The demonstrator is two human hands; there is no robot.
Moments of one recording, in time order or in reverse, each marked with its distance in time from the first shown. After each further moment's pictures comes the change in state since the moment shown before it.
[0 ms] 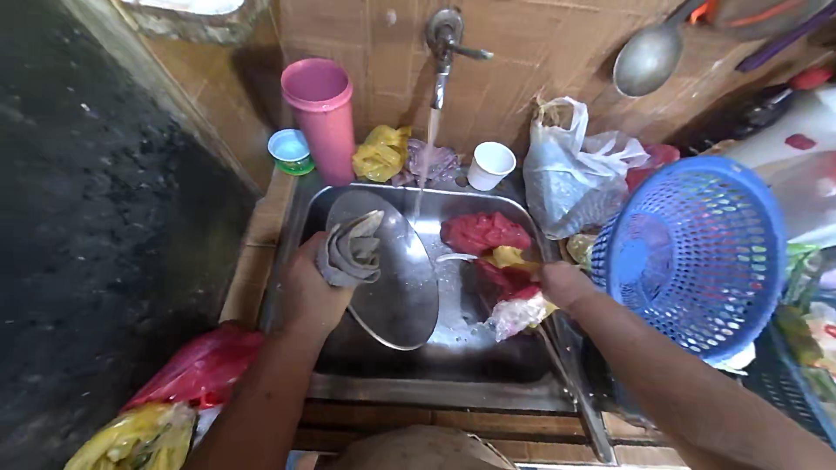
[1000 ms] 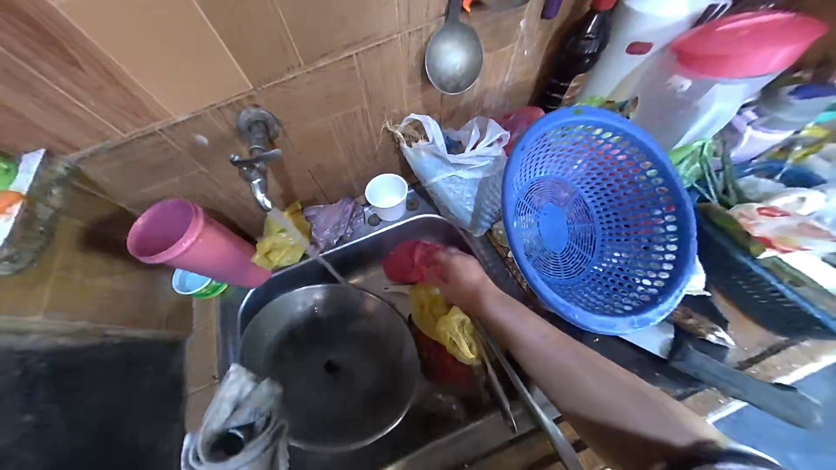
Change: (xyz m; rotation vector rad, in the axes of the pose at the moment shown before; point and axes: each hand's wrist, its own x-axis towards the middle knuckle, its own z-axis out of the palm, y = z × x) left_hand -0.032 -0.075 0.016 0.075 0.154 0.287; right_hand -0.006 -0.040 -0.037 0.753 0.270 -0.075
